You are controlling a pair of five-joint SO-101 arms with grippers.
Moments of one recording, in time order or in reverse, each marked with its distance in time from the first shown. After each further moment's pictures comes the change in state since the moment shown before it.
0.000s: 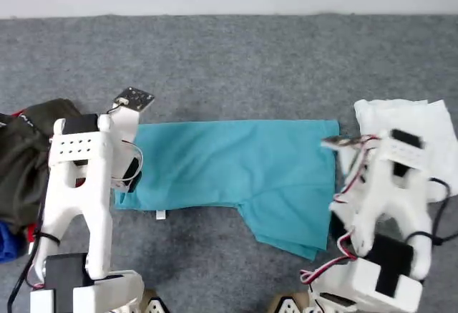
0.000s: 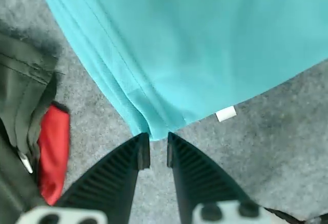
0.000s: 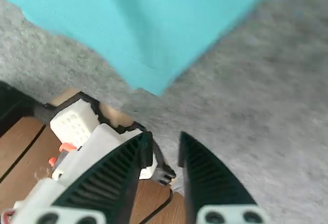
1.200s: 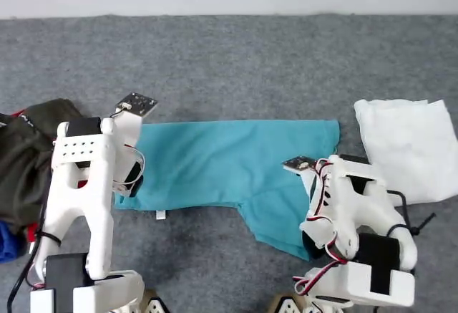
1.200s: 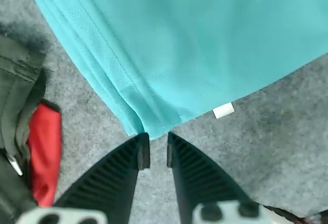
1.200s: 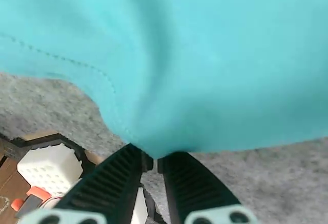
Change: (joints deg) left arm 0.4 0.0 2.1 -0.9 -0.1; right arm -9.8 0.2 16.4 -20.6 -2.8
